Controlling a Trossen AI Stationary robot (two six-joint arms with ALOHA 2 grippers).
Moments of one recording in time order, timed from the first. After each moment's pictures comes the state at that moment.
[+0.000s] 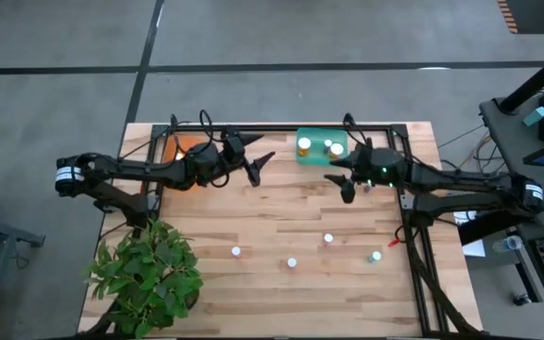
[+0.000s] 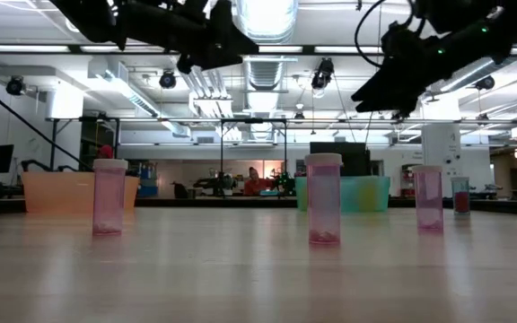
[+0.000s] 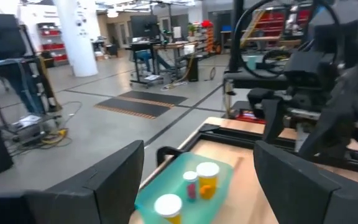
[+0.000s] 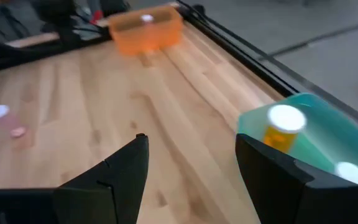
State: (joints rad) left arm 0.19 1.32 0.78 0.58 -0.33 0.06; right arm -0.31 0.91 0.49 0.03 0.00 0.11
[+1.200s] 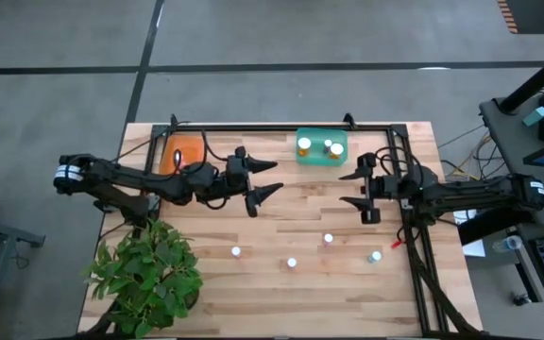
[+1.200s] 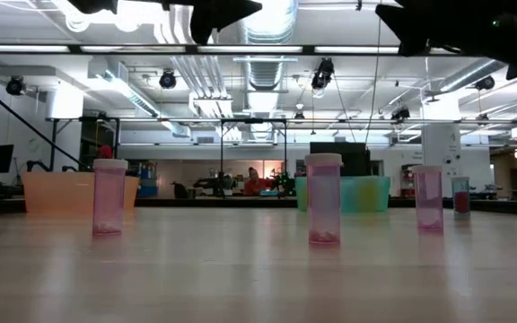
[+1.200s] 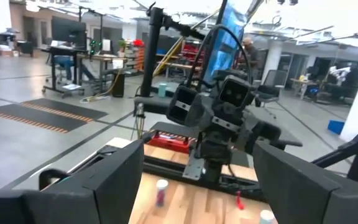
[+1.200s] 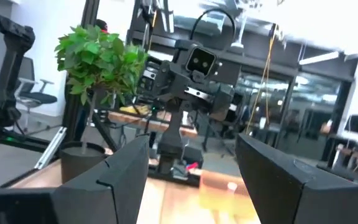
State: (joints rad) left arm -0.03 1.32 0.85 0.62 -0.26 -0.13; right arm -0.13 0.76 0.20 0.85 -0.24 -0.20
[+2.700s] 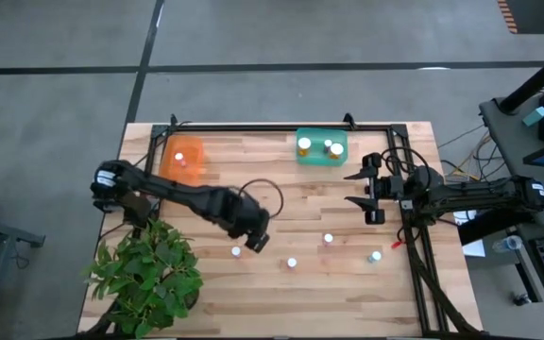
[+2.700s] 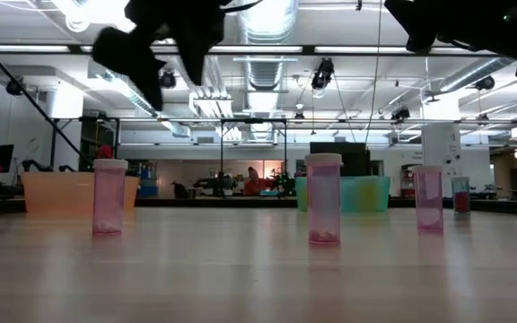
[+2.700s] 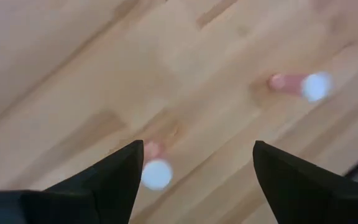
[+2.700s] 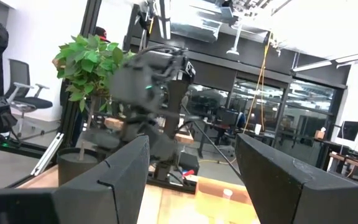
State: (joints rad) left arm -0.21 1.68 1.45 -1.02 0.01 -1.16; right arm -0.10 0.67 0.19 0.80 -0.21 -0.21
